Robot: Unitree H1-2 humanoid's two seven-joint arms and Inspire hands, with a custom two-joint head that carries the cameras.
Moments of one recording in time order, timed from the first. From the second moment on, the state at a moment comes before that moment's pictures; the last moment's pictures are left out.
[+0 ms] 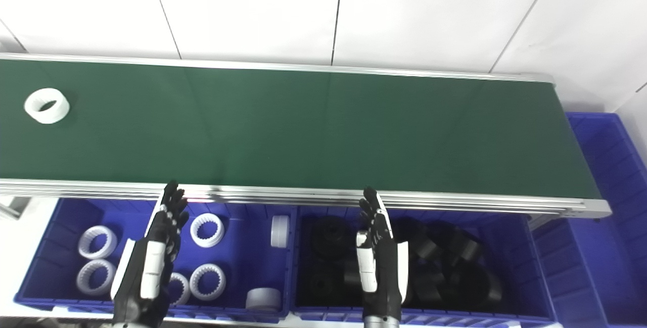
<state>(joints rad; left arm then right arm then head) 0.51 -0.01 -0.24 -0.33 0.03 -0.05 -0.06 0.52 0.15 0.16 -0.05 -0.16 -0.41 -0.25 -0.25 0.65</state>
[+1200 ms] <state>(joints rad) 0.51 -0.02 -0.25 -0.33 0.00 -0.05 -0.06 0.52 0.15 0.16 -0.03 -0.14 -0.41 -0.26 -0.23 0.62</state>
